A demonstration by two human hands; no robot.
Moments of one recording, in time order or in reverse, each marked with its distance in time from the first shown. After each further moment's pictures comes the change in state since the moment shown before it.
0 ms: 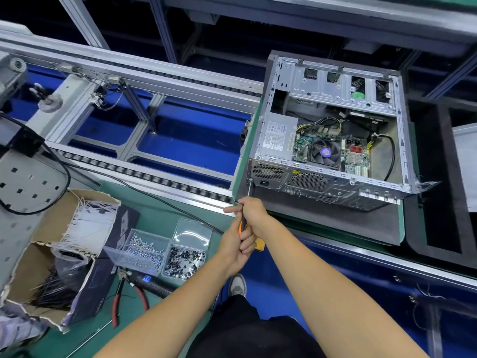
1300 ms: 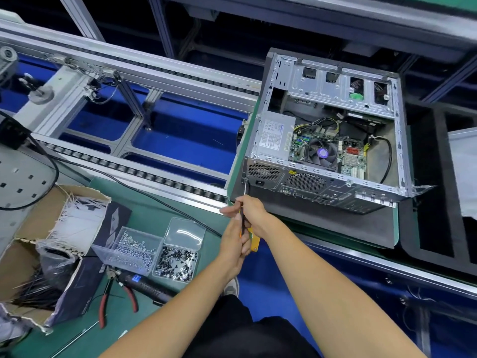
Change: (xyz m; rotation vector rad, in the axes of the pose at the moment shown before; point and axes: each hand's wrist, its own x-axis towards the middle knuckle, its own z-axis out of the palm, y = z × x) left_hand 0.007 -0.017 0.006 0.180 0.155 0.185; right_hand -0.014 -0.008 -0.014 0.051 -0.086 -0.013
